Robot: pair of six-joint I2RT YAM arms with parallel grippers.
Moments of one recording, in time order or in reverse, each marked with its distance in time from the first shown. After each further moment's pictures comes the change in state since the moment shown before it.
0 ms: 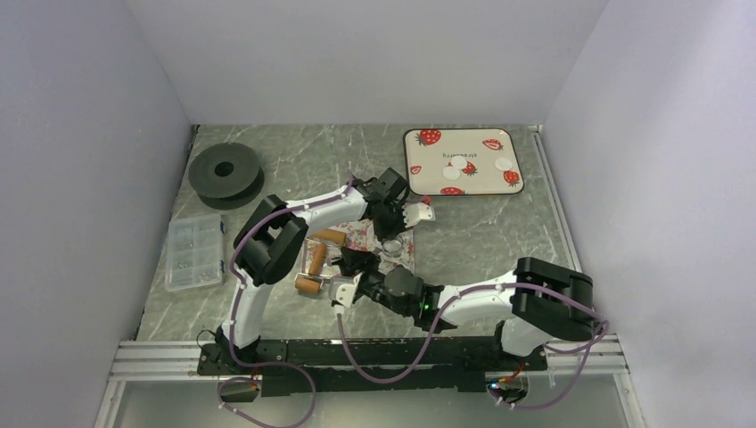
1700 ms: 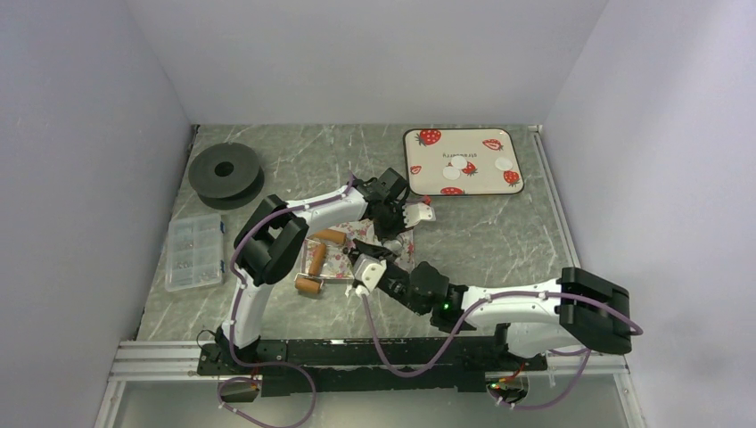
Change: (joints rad) left arm 0.000 0.004 0.001 0.002 0.005 0.006; right arm 0.004 -0.220 -0.042 -0.042 0.016 0.293
